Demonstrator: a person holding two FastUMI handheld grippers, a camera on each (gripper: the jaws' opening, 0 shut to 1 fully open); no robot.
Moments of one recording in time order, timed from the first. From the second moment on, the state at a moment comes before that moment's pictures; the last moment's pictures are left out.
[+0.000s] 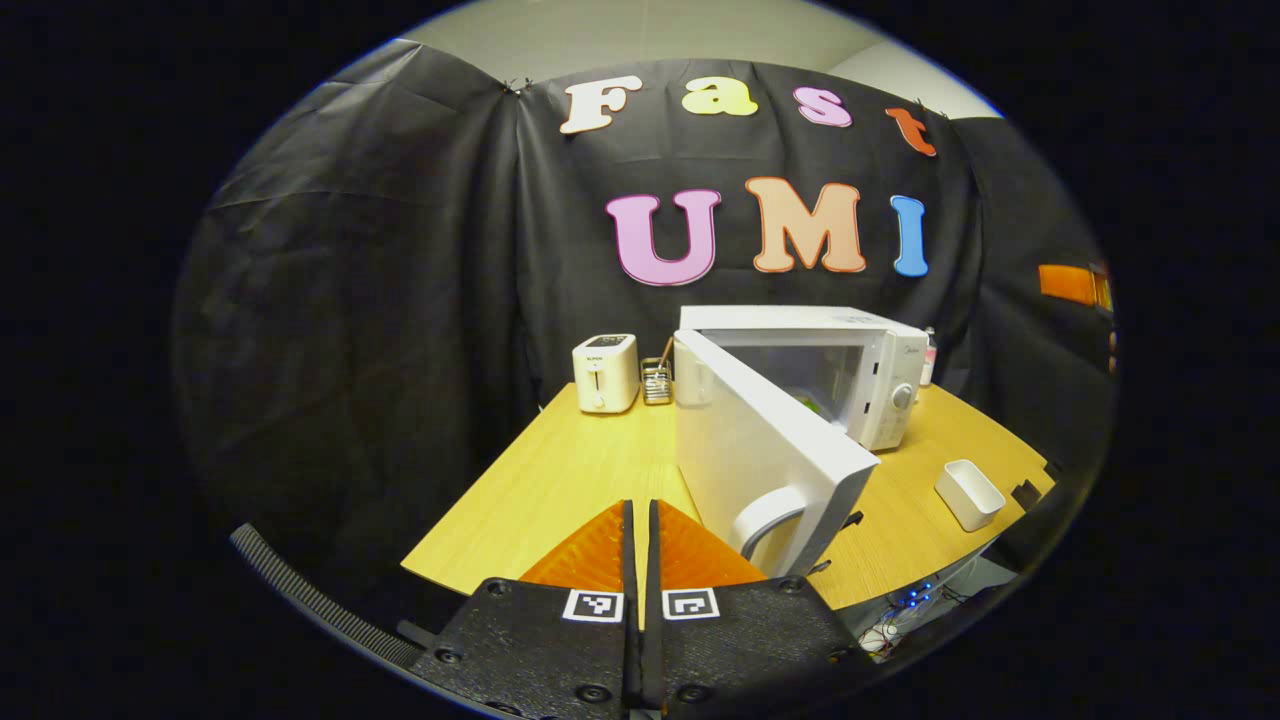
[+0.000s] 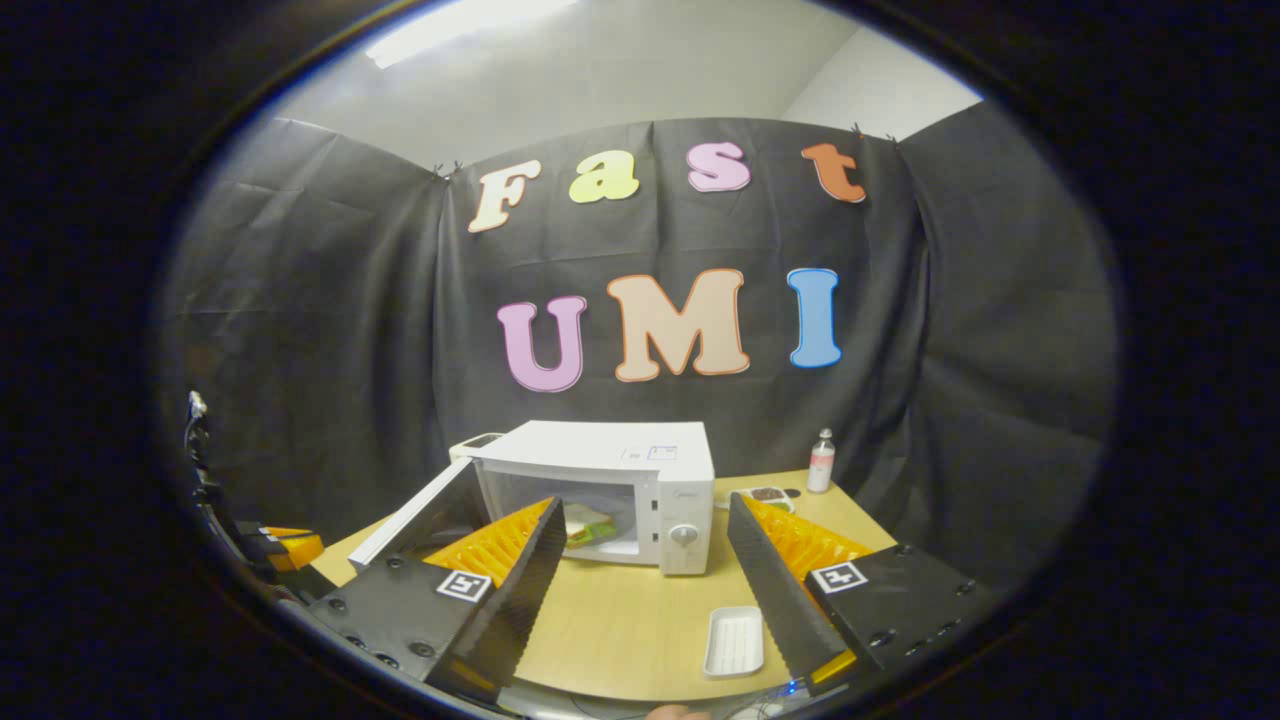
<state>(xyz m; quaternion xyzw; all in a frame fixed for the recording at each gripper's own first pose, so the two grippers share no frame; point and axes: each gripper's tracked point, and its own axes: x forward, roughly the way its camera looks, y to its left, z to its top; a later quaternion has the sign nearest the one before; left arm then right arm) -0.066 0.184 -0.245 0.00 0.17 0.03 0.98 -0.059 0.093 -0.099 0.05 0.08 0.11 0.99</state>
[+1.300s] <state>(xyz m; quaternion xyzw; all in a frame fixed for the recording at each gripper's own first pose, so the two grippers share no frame) -0.025 0.052 -0.287 0.00 0.22 -0.11 0.97 -0.049 0.022 -0.104 0.03 0.10 0.04 0.99</state>
